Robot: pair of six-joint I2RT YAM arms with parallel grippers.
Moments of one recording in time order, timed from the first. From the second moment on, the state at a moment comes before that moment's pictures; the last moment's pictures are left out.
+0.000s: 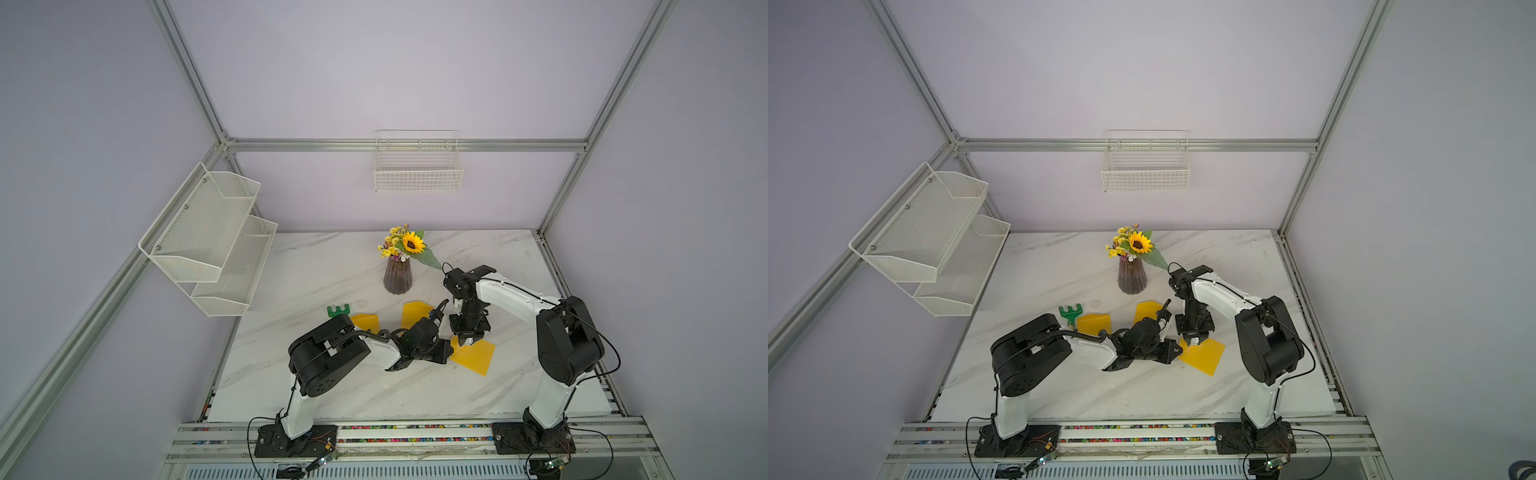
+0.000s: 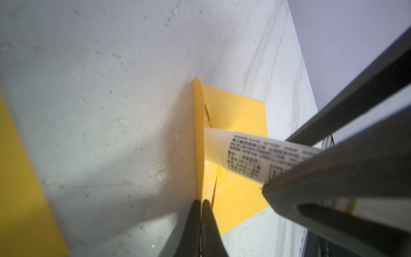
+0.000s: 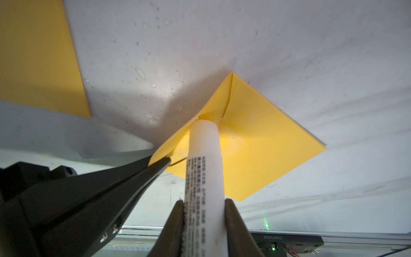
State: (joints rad) left arm -0.98 1.97 0.93 0.38 0.21 -0.76; right arm 0.47 1.82 1.32 -1.25 -0.03 0.38
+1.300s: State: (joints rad) left arm -0.99 1.96 0.95 0.34 0.19 -0.74; right arm 0.44 1.79 1.31 -1.22 0.03 0.38
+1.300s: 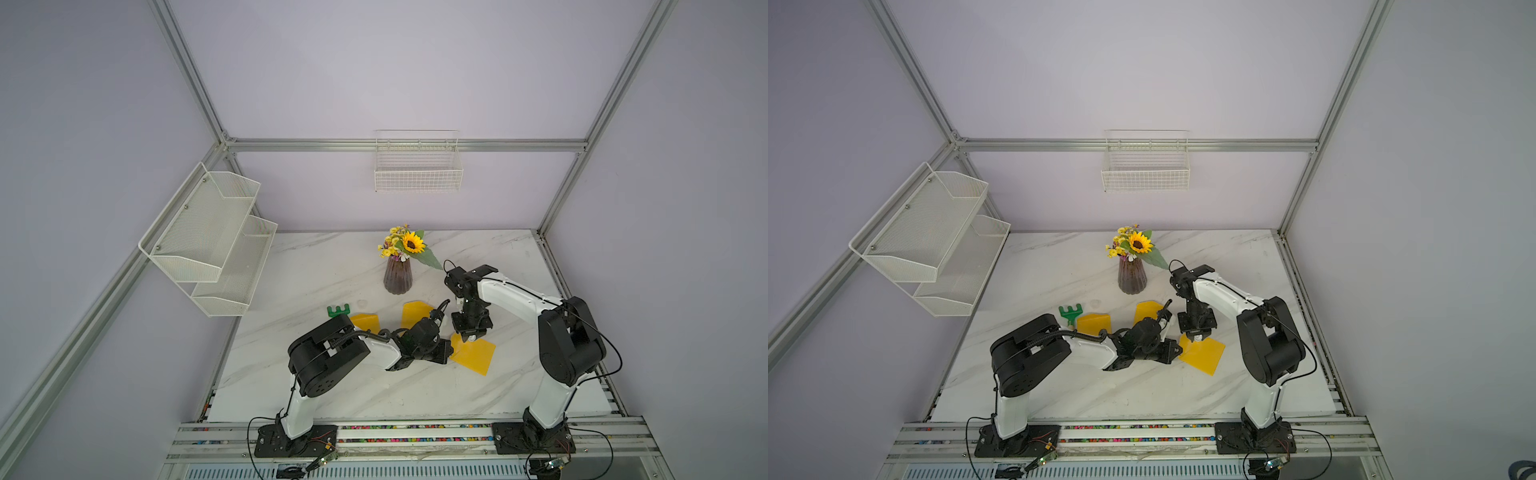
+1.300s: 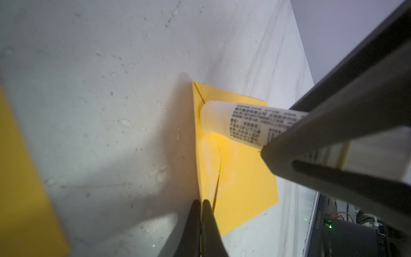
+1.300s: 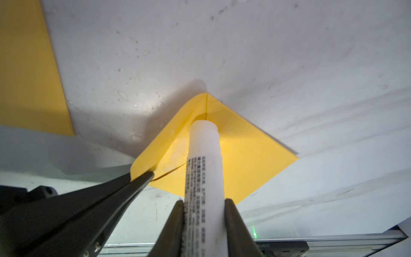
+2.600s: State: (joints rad) left arm -0.92 1.92 1.24 -0.30 0.10 -0.47; right arm 0.28 1.53 1.29 -1.20 -0.13 0.32
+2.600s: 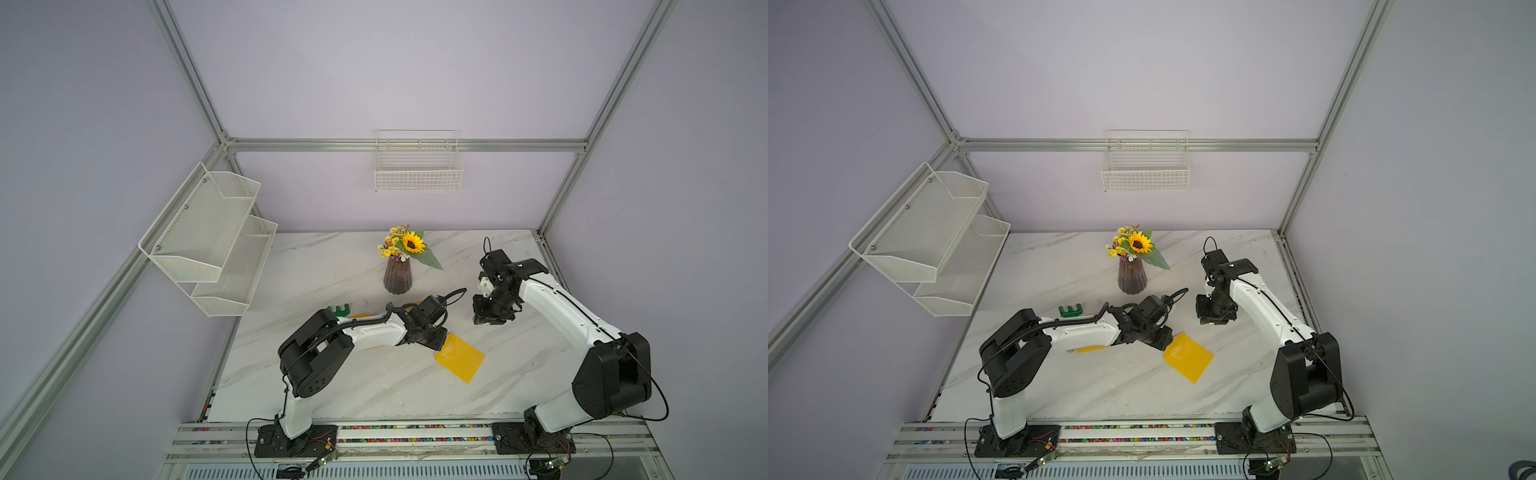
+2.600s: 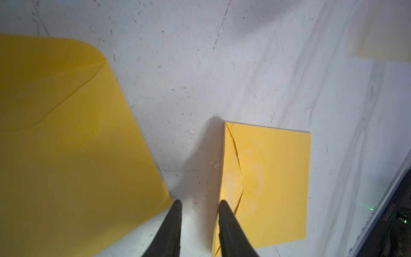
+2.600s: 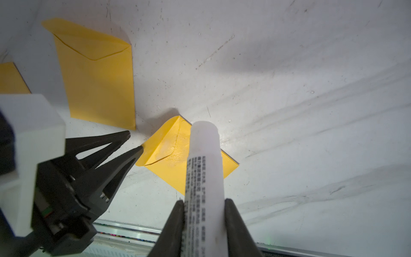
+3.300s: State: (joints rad) left arm -0.91 1.94 1.26 -0.34 0.13 -0.45; right arm 0.28 1.52 1.29 -1.20 -0.13 0.31
